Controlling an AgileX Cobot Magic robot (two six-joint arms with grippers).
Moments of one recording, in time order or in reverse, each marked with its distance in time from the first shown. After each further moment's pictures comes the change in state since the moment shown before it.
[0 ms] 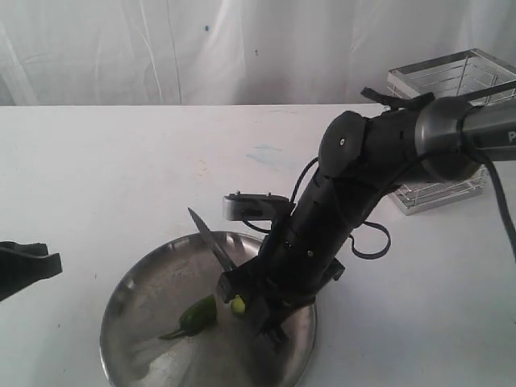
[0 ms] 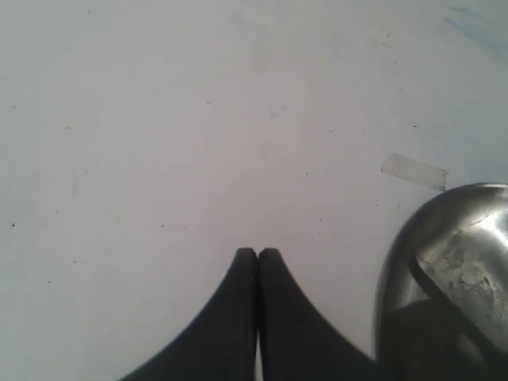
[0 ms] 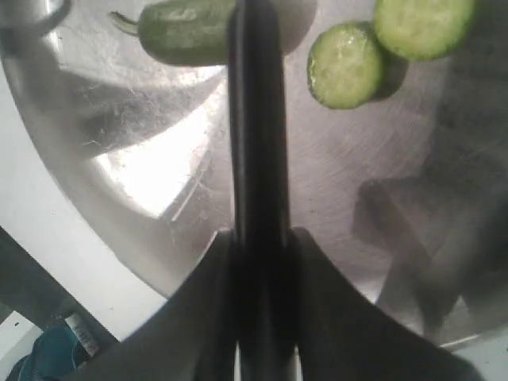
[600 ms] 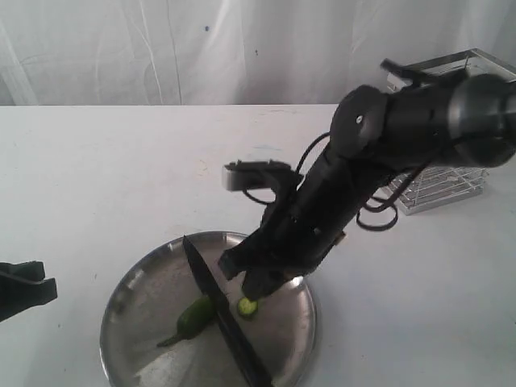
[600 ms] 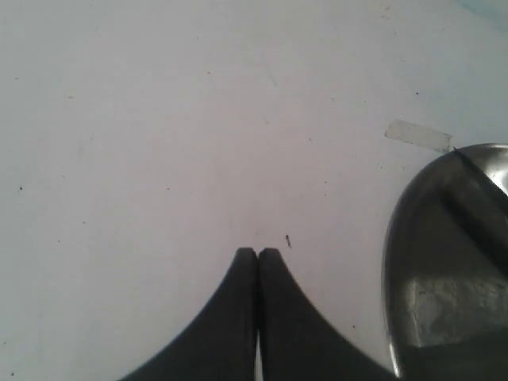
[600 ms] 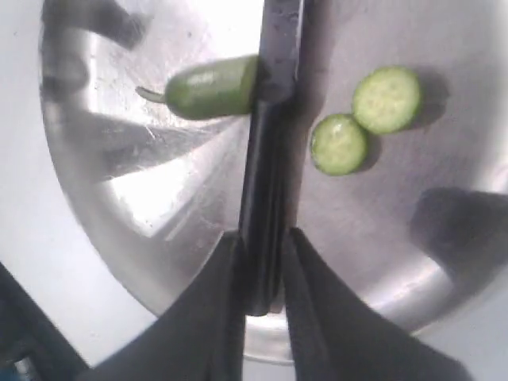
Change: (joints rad) left arm 0.002 -0.002 0.080 -0.035 -0.074 0.076; right arm 0.000 -0.126 -0.004 -0.061 -0.091 -0.031
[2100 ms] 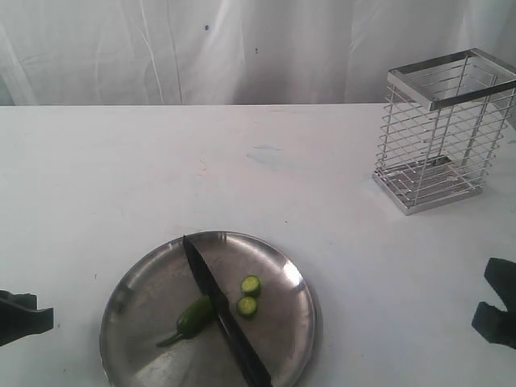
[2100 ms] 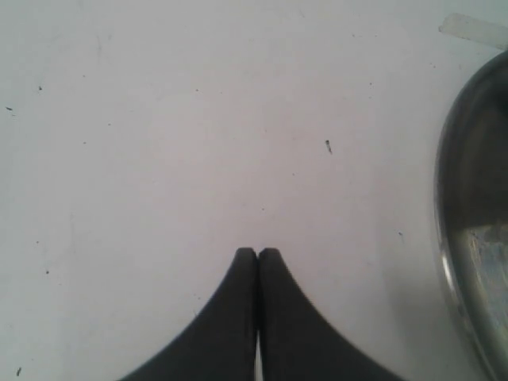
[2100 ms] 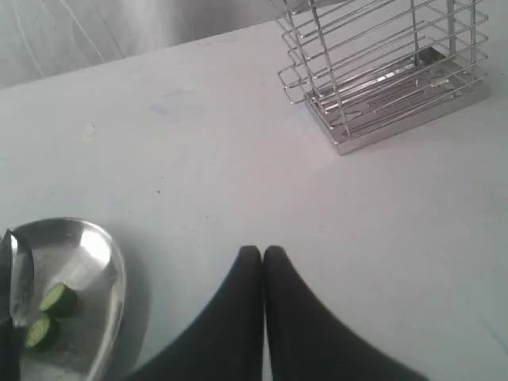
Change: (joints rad) left arm 0.000 0.000 0.005 0.044 0.168 -0.002; right arm -0.325 -1.195 1.050 -0.355 -0.887 0.476
